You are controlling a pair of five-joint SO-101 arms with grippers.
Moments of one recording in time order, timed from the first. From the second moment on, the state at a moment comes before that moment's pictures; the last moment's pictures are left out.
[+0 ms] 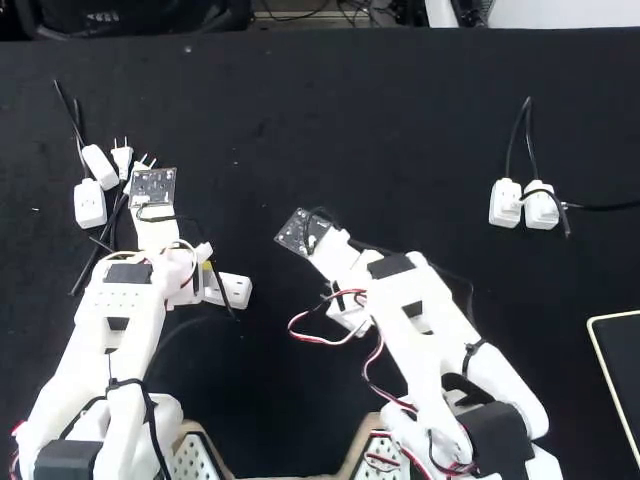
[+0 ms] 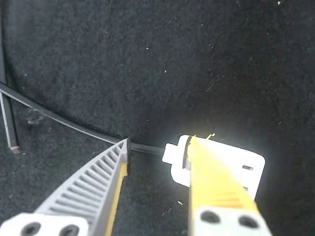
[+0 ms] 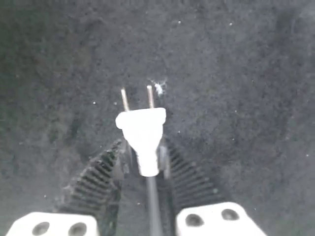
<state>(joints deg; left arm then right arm) -4.6 -33.1 62.6 41.5 2.1 -18.1 -21.2 60.4 48.7 35.8</state>
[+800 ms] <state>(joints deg) -4.6 -33.1 62.6 41.5 2.0 -18.5 -28.6 63.4 49.0 22.5</state>
